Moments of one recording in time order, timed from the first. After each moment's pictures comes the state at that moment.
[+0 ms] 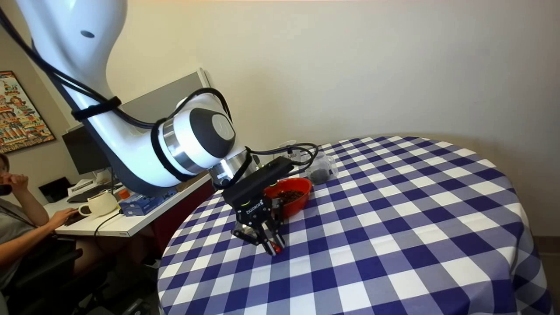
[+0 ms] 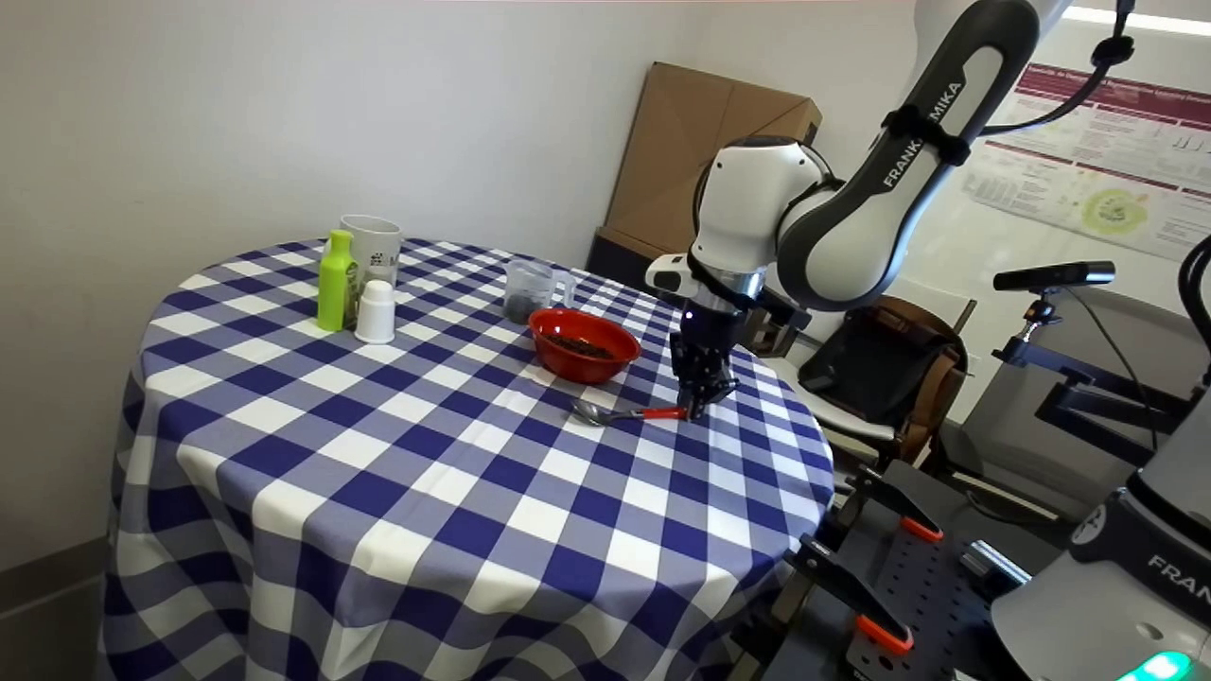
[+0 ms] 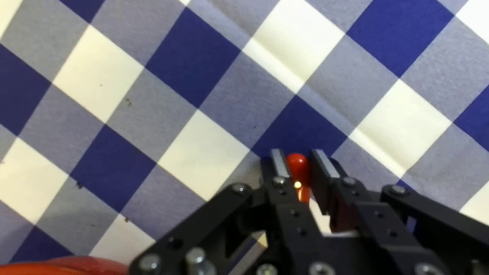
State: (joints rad) arm -0.09 0.37 -0.08 -2.53 -0.71 2.86 -0.66
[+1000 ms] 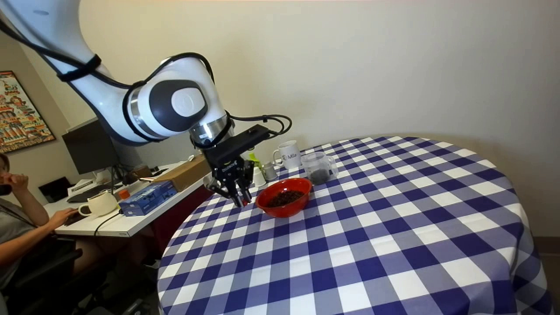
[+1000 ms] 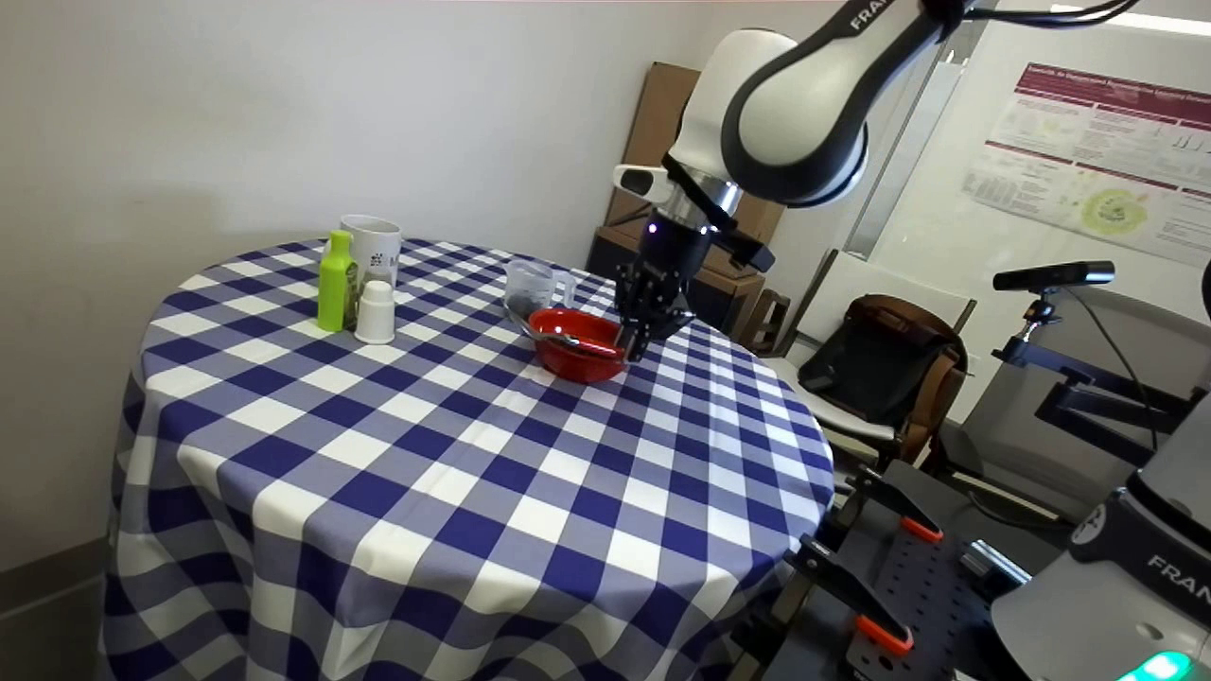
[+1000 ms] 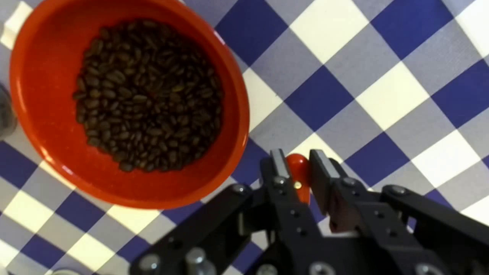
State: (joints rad) arm -0.31 0.22 0.34 -2.50 -0.12 2.80 -1.16
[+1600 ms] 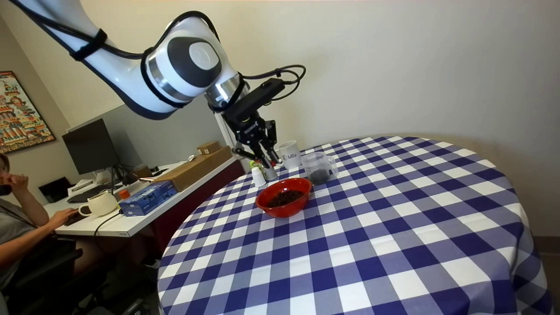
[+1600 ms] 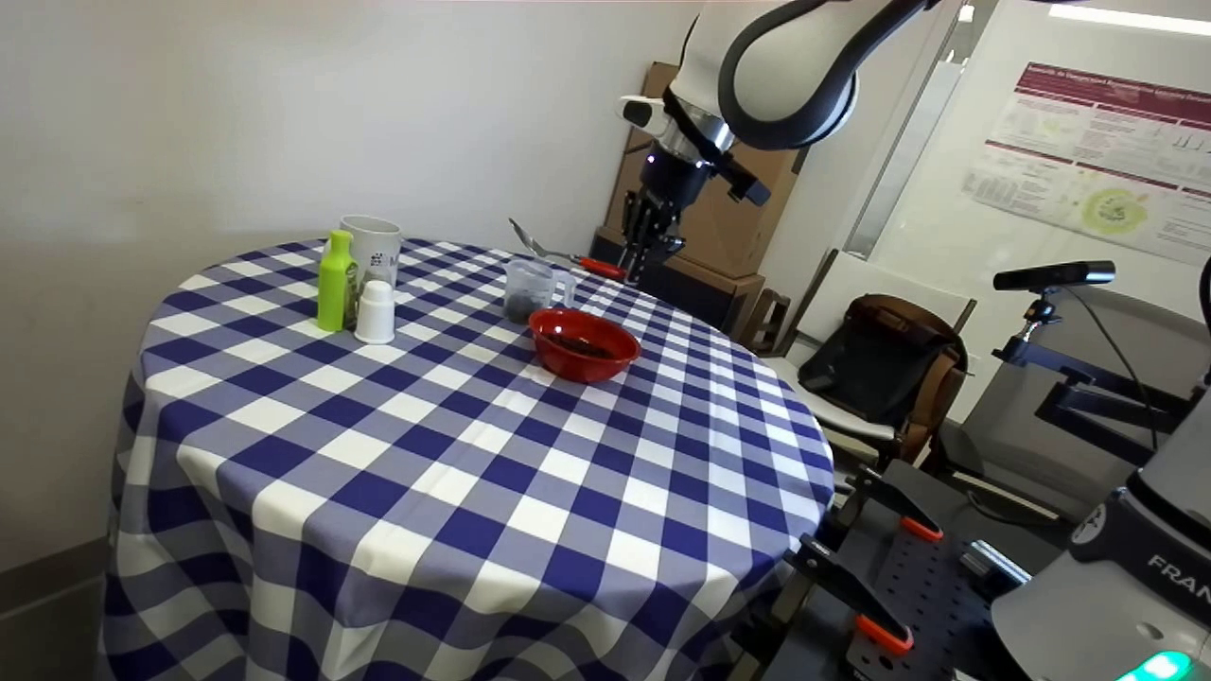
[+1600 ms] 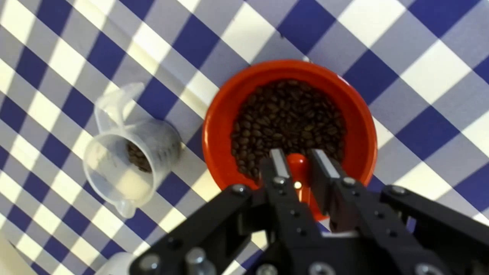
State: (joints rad) arm -0.12 0.17 0.05 -2.36 -0.32 2.75 -0.97
